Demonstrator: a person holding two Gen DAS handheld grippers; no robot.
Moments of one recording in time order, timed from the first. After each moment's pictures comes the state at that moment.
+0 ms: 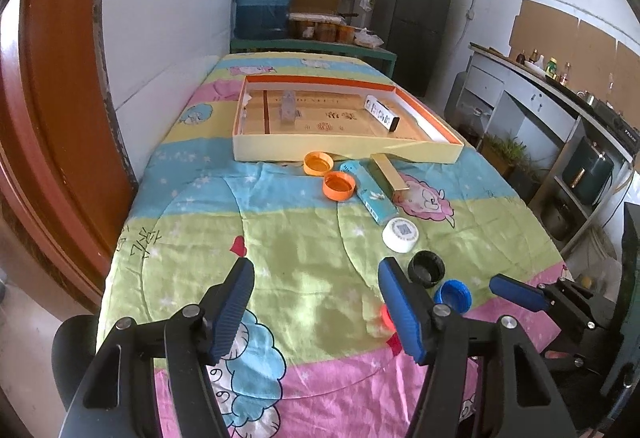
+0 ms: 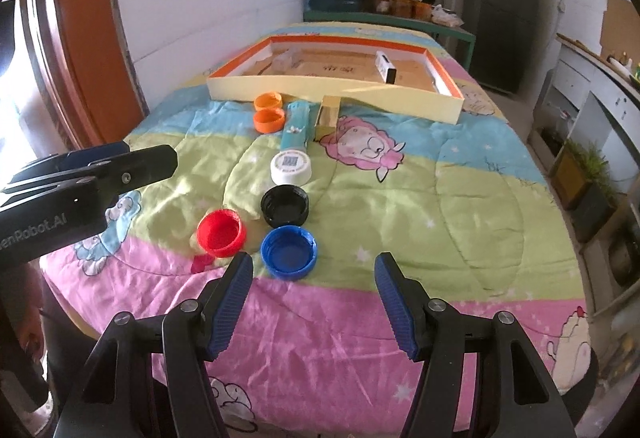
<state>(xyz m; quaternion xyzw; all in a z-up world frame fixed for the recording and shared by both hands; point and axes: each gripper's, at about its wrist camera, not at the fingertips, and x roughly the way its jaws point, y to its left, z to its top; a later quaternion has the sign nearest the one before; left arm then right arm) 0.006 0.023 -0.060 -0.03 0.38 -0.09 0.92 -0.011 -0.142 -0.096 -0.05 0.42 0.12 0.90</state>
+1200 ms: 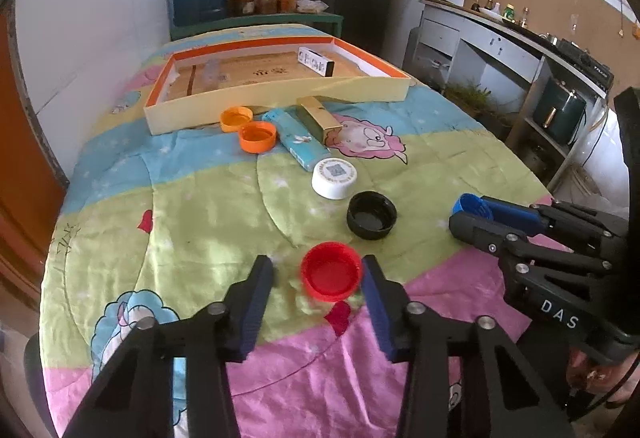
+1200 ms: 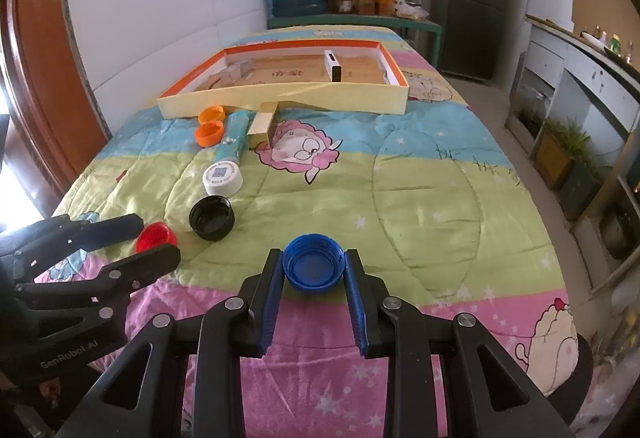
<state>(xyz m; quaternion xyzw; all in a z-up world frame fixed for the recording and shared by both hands) 0.005 -0.024 -0.095 0.03 0.41 -0.17 0.89 -0.004 -0.185 -0.098 -0.01 0.41 0.07 0.91</state>
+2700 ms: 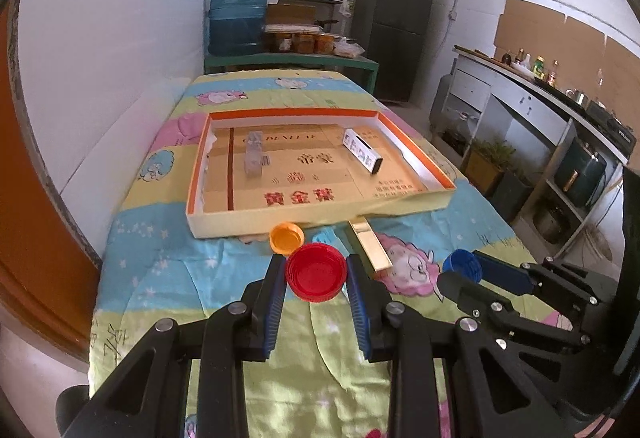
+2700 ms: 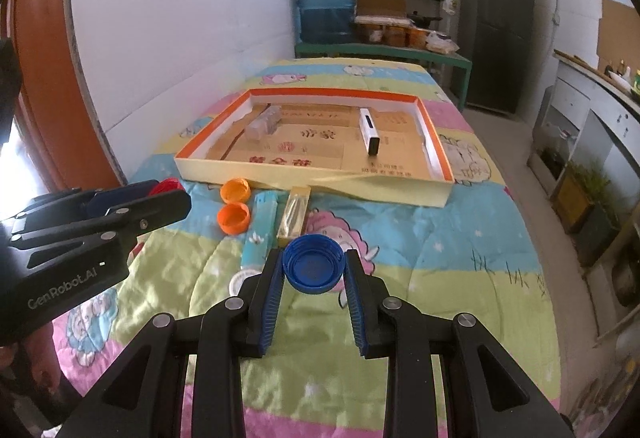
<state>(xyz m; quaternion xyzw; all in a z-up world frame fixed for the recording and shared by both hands) 0.078 -0.001 -0.029 -0.02 0.37 -0.12 0.92 0.063 -0.158 -0.055 -0.03 0.37 0.12 0.92</state>
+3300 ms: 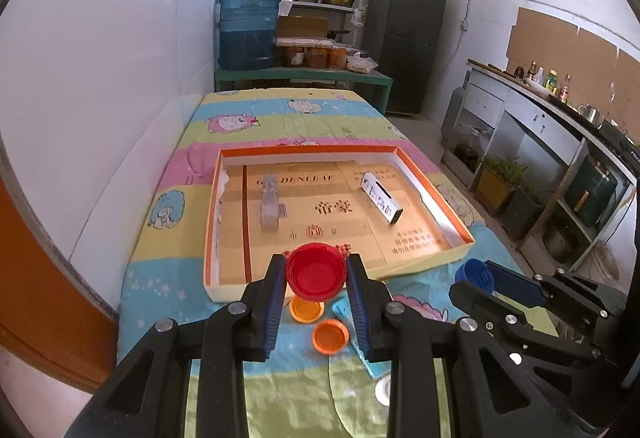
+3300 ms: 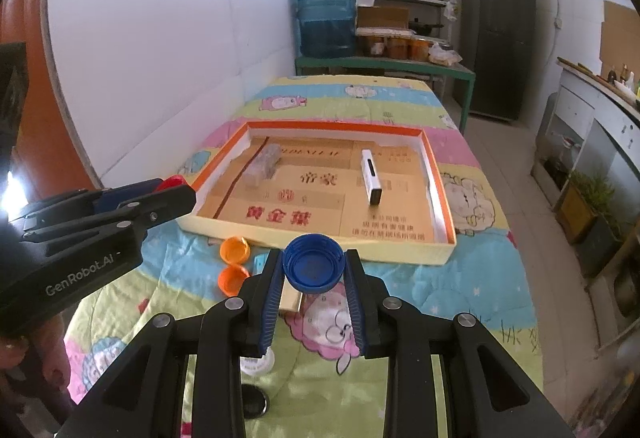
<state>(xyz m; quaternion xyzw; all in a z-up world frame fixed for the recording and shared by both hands) 0.127 0.003 0.003 -0.02 0.36 -0.10 0.93 0.105 -0.156 -0.018 -0.02 0.36 0.12 0.92</state>
